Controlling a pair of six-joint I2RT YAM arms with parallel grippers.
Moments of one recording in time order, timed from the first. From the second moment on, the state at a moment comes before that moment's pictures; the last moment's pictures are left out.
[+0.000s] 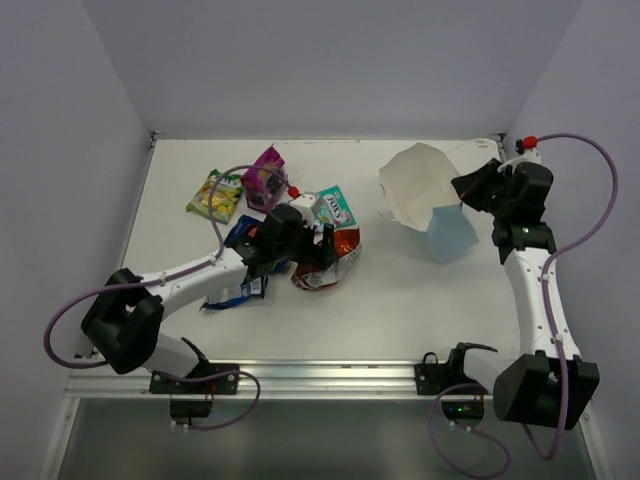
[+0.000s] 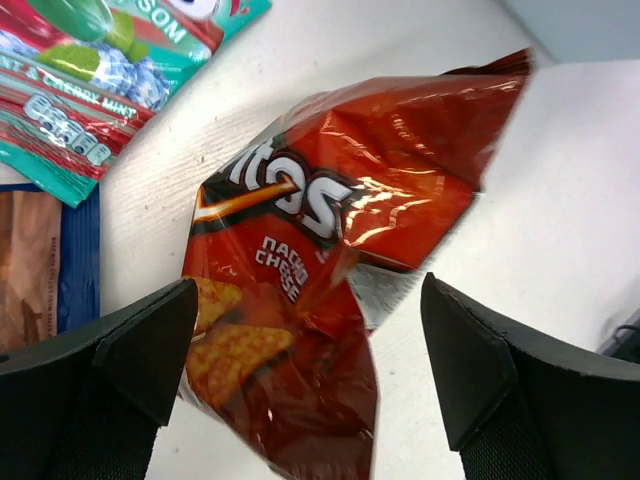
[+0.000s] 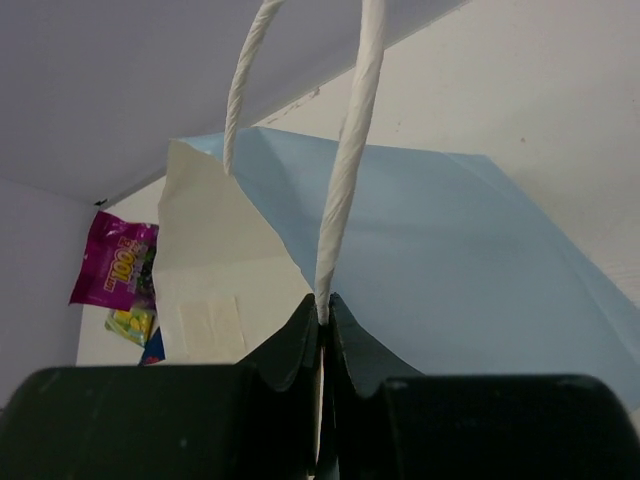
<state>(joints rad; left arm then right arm) -0.73 1.46 0.87 -0.05 0.06 -0.43 -0.15 1.11 1.01 -0.24 -0.31 0.57</state>
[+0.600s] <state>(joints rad) -0.74 1.14 1.16 -0.39 -0.13 -0.34 -0.16 1.07 1.10 -0.34 -0.28 0.49</state>
